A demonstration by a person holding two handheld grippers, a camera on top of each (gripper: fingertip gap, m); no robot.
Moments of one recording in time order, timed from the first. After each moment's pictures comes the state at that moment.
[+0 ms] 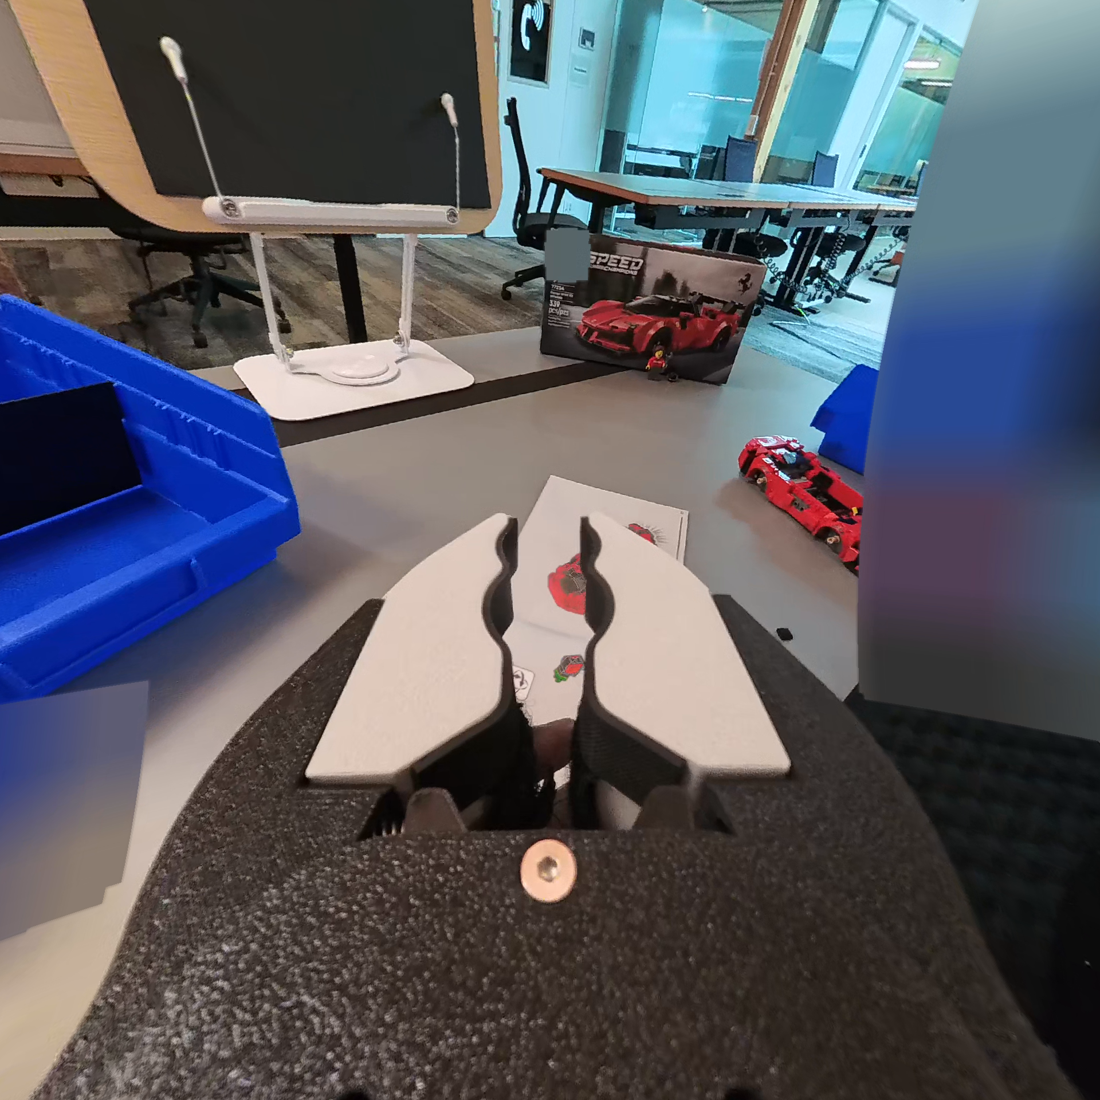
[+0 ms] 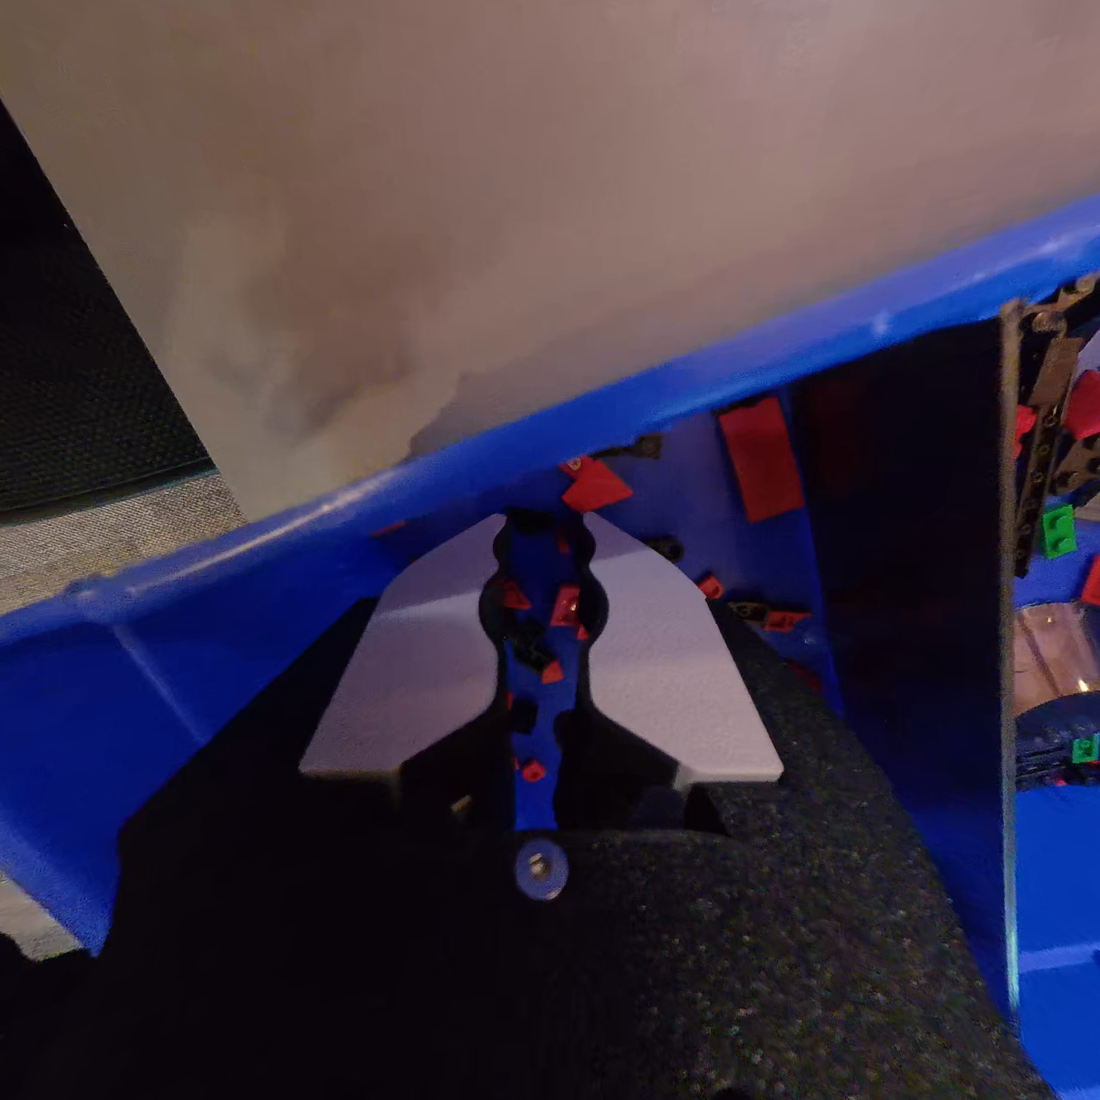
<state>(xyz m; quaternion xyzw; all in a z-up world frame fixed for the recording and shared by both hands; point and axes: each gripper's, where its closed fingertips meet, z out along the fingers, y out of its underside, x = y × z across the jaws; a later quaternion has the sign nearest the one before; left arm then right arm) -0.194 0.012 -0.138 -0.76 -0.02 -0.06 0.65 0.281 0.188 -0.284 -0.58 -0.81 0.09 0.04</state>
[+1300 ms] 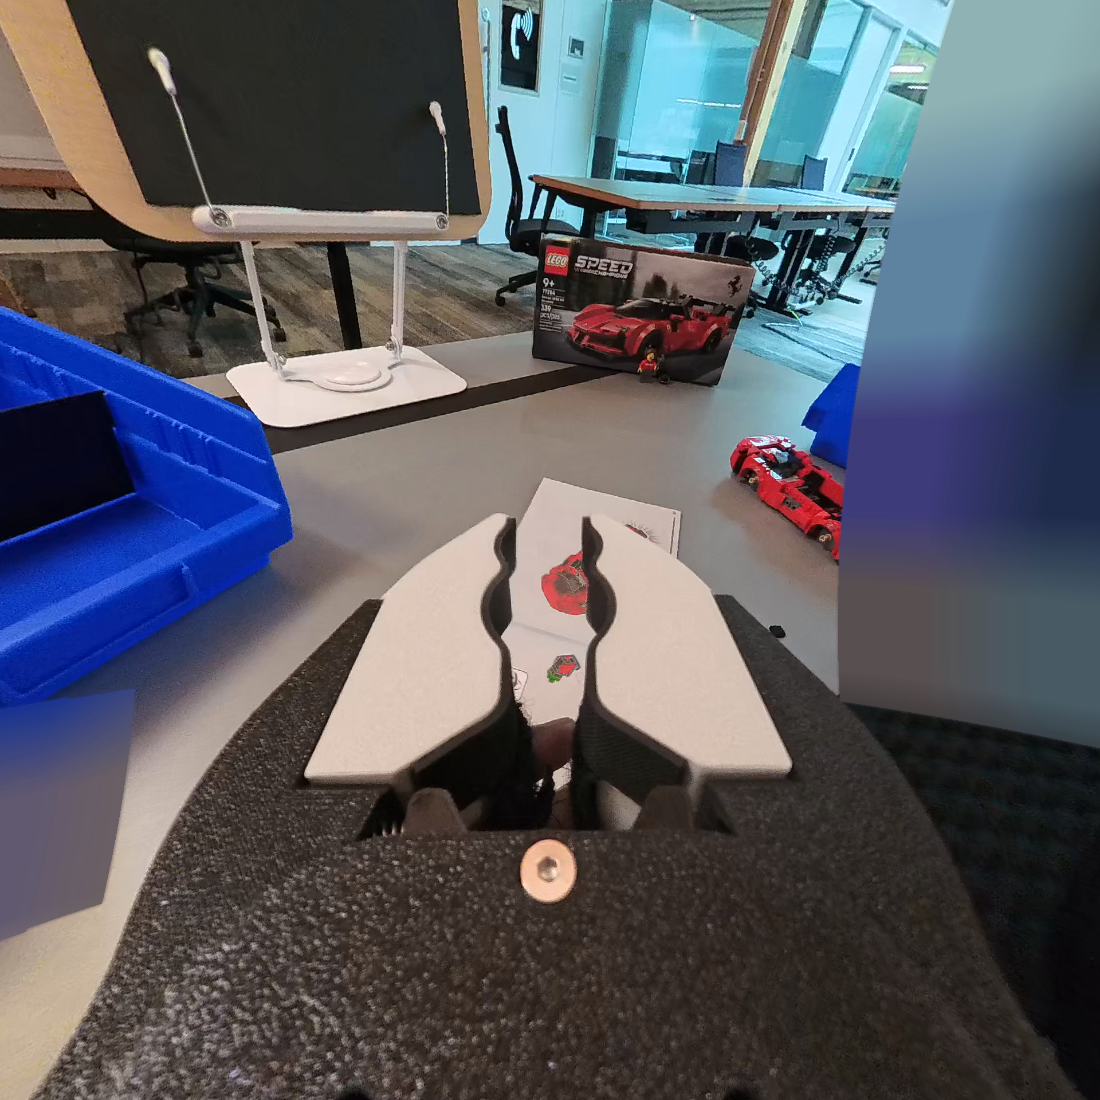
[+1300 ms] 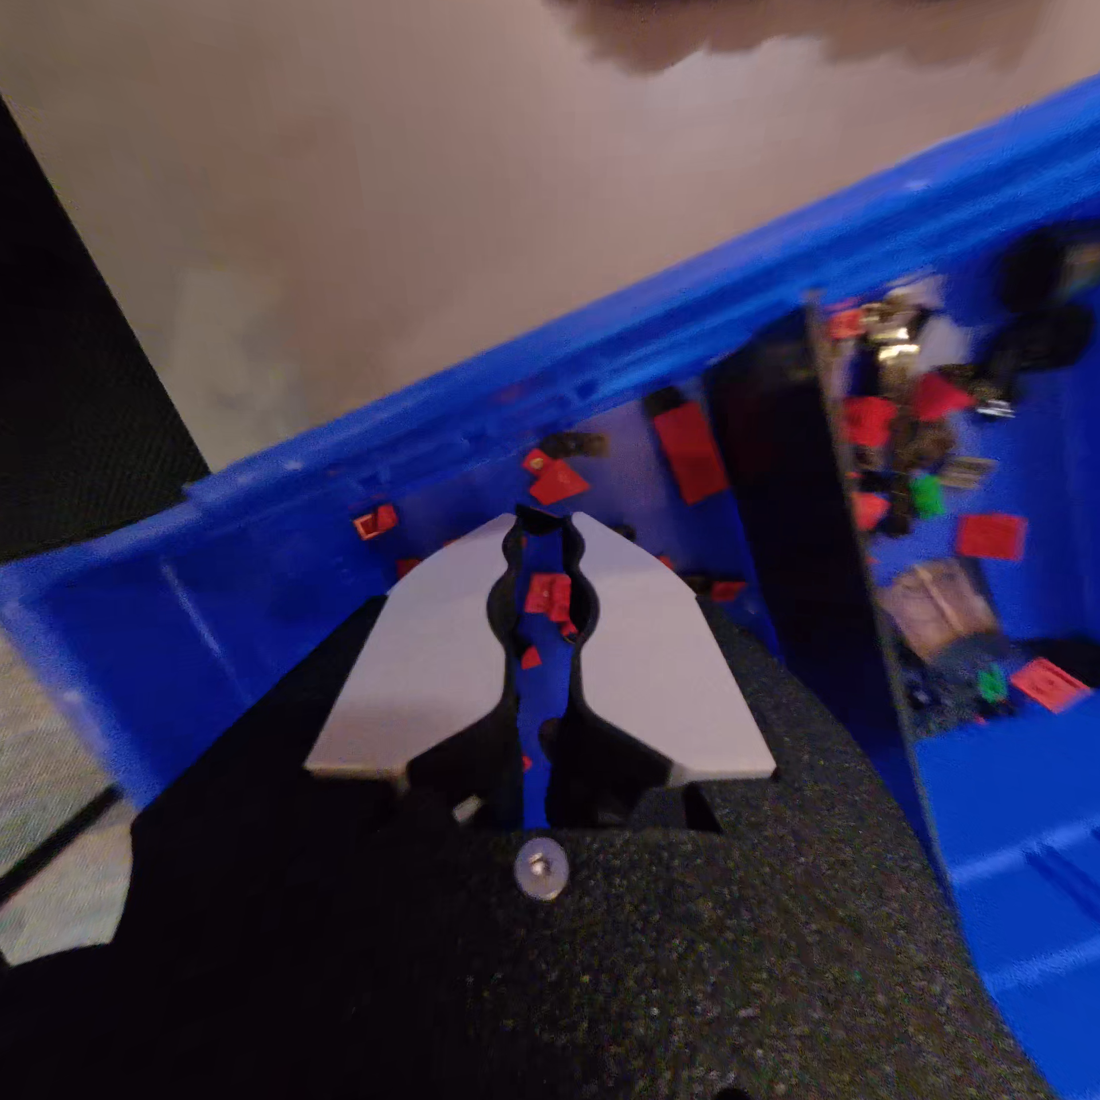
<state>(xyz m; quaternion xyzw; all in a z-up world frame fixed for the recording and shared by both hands) -0.189 0.012 -0.137 -0.76 -0.01 -0.06 0.65 0.273 0.197 -0.259 -0.59 -0.79 0.12 0.12</state>
